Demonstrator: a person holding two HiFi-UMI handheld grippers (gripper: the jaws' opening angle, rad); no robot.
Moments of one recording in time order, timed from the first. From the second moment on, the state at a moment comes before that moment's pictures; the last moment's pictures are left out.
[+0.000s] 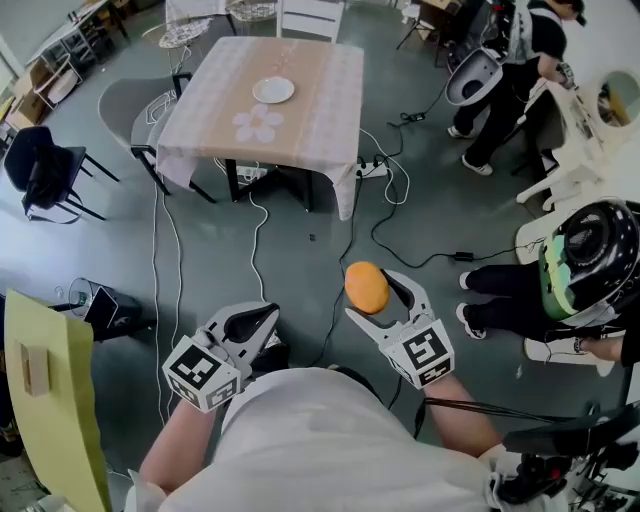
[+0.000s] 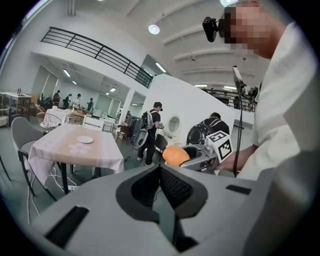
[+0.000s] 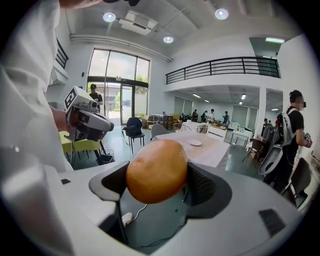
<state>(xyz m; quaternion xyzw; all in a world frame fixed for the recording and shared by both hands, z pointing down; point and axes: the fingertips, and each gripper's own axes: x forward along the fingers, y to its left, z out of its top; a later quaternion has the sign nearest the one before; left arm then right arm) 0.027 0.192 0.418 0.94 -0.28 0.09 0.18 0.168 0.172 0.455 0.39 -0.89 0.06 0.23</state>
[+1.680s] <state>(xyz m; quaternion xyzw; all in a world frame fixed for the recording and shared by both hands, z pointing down) -0.118 -0.229 0.387 0.82 -0.52 0.09 0.22 0.035 -0.468 0.581 0.27 -0.91 0.05 0.30</state>
